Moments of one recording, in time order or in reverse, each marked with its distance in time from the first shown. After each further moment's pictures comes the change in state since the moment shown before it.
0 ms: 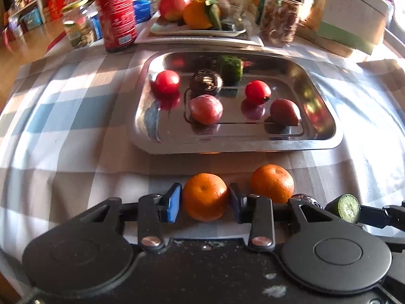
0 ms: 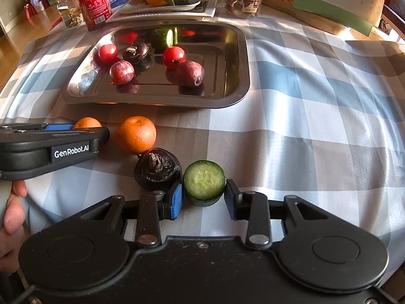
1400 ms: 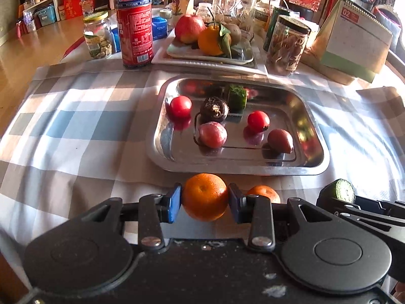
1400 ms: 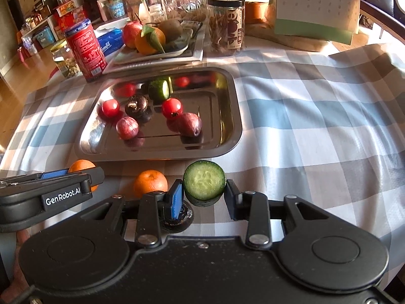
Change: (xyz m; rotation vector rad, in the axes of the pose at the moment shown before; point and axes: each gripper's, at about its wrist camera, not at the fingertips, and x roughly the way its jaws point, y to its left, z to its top) left arm -0.040 0.000 0.009 -0.062 -0.072 0.008; right arm -0.032 -0.004 0.021 0.143 -0.135 0.030
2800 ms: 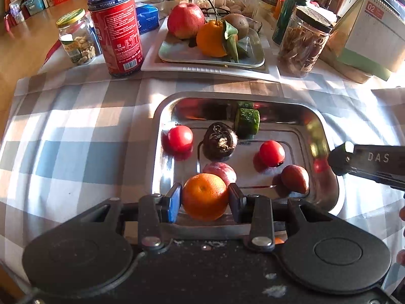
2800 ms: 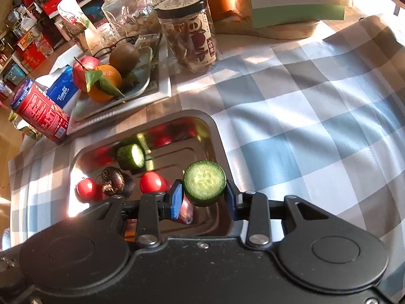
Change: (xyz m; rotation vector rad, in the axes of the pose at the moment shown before) left arm 0.051 0.005 0.087 0.033 0.165 0.000; right arm 0.063 -0.026 0.103 0.245 0.092 -0.008
